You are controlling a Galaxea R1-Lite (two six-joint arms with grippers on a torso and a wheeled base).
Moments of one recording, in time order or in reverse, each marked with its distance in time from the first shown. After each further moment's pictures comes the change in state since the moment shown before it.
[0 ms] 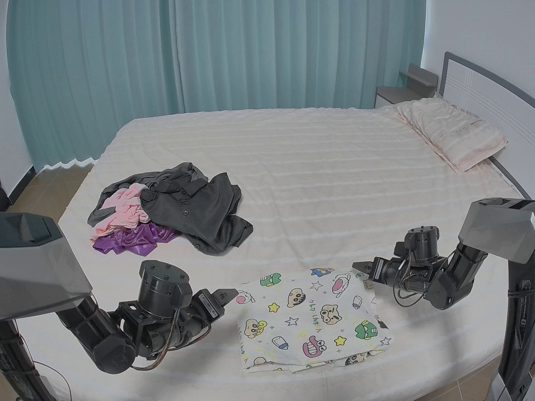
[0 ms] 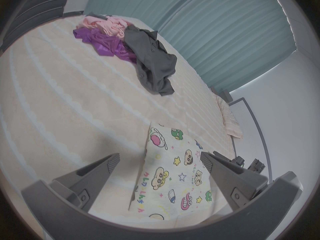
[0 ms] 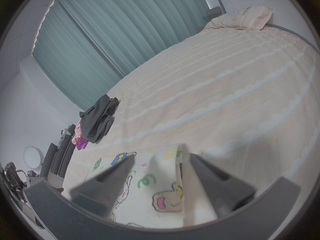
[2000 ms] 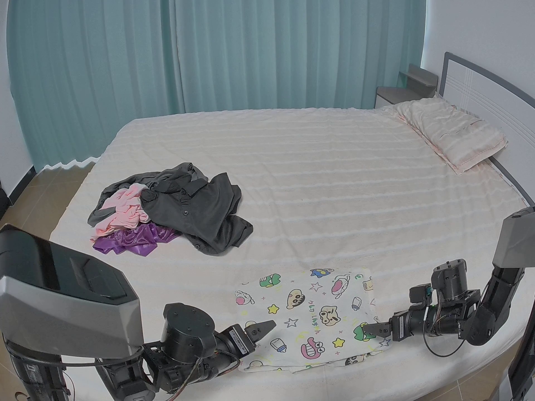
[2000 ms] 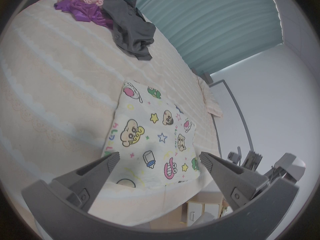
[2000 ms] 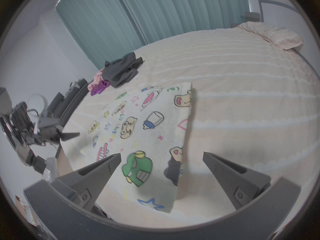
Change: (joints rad) left arm -0.184 0.178 0.141 -0.419 -0.068 -0.060; right arm 0.050 -0.247 0.495 -0.031 0.076 -0.353
